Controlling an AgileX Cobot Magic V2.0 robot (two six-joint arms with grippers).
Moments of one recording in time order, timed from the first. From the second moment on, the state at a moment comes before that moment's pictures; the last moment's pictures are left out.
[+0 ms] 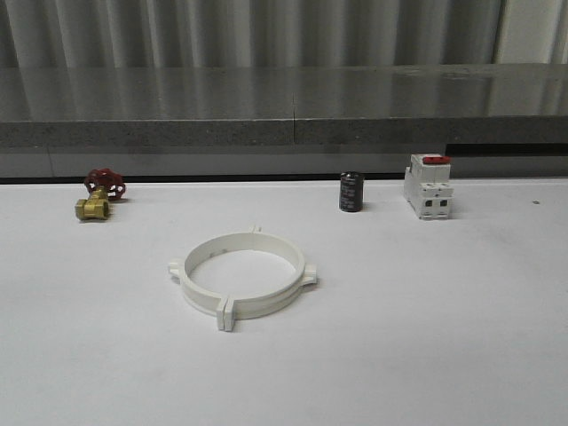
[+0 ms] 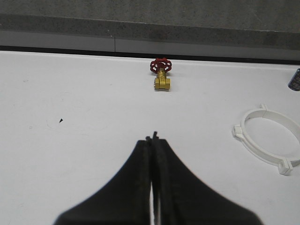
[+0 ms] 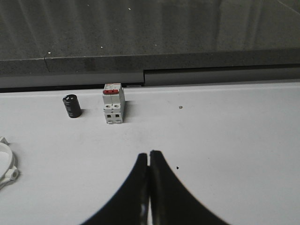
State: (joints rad) left arm -0.14 0.20 -0.45 0.05 0.68 -0.20; right arm 0.07 0.26 -0.37 -0.17 0.43 0.27
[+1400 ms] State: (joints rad) left arm -0.14 0.20 -0.45 0.05 0.68 -0.20; right arm -0.07 -0.01 0.03 -0.03 0.08 0.11
